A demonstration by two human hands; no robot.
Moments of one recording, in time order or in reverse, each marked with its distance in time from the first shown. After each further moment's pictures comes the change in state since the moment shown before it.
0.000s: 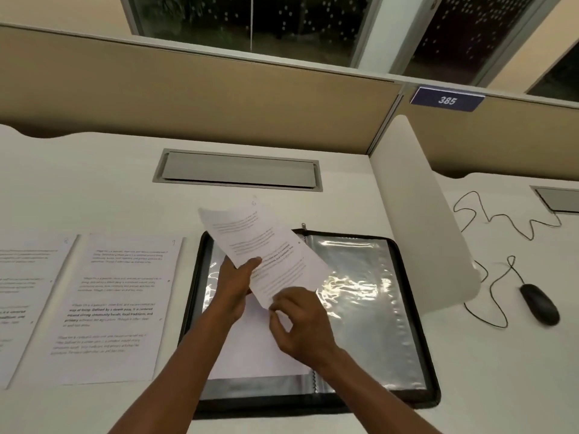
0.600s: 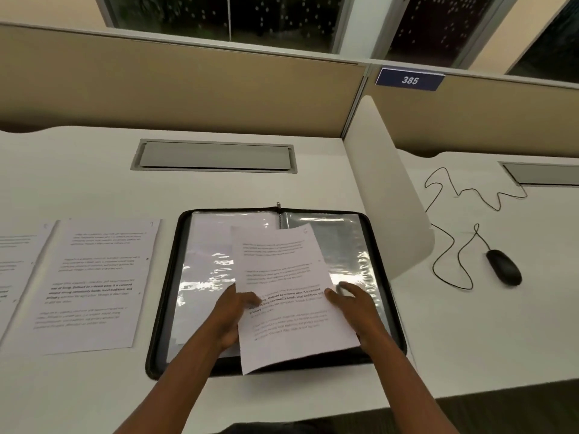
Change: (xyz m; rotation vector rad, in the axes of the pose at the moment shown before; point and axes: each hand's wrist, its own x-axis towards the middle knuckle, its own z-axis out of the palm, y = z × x) left_hand -0.085 -0.072 0.010 0.063 -0.186 -0.297; right_hand -0.083 0.074 -0.104 0.693 -0.023 1.220
